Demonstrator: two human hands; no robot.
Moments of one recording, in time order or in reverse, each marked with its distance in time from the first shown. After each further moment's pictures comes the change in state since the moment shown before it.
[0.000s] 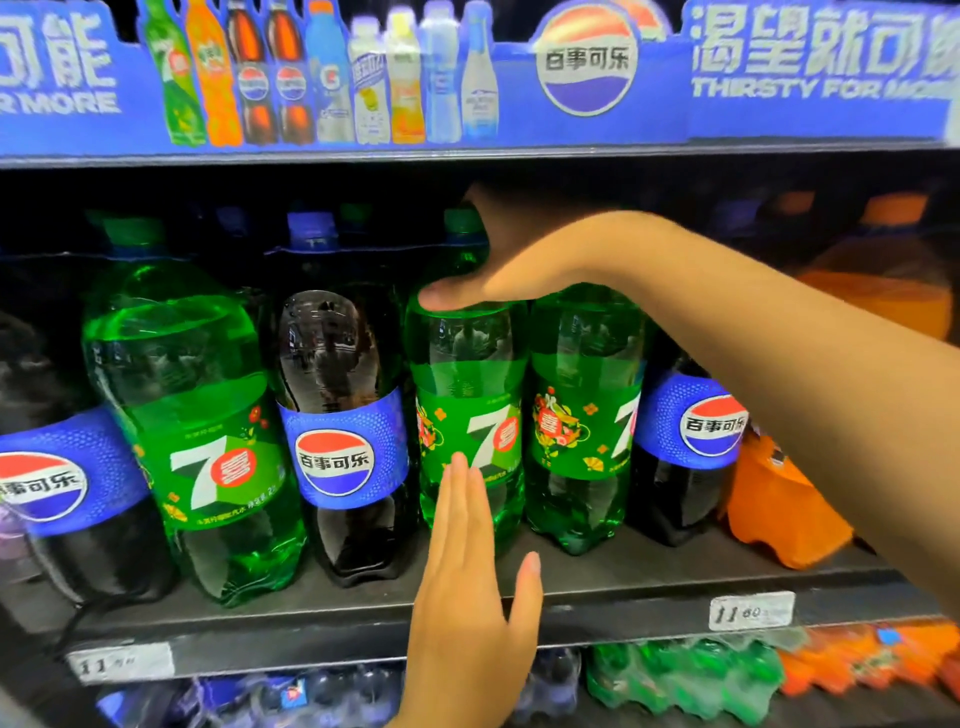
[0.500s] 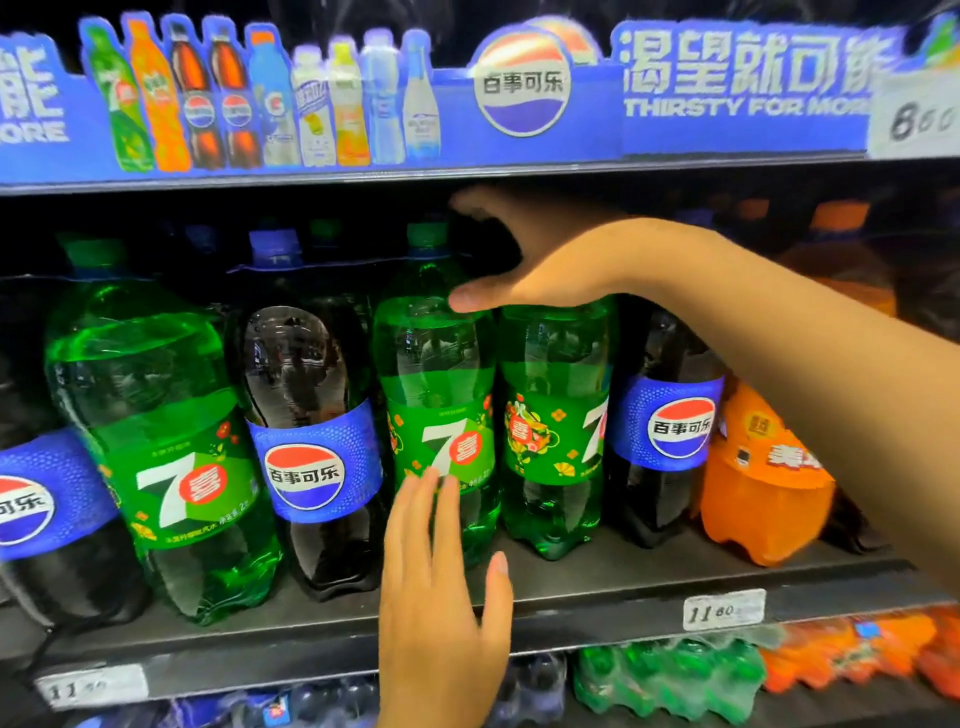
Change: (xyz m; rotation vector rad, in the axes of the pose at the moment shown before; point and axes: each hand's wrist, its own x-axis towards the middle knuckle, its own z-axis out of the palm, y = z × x) left_hand 0.002 0.006 0.001 0.076 0.109 0.047; right_hand -0.027 0.030 -0.013 0.079 0.047 -0.104
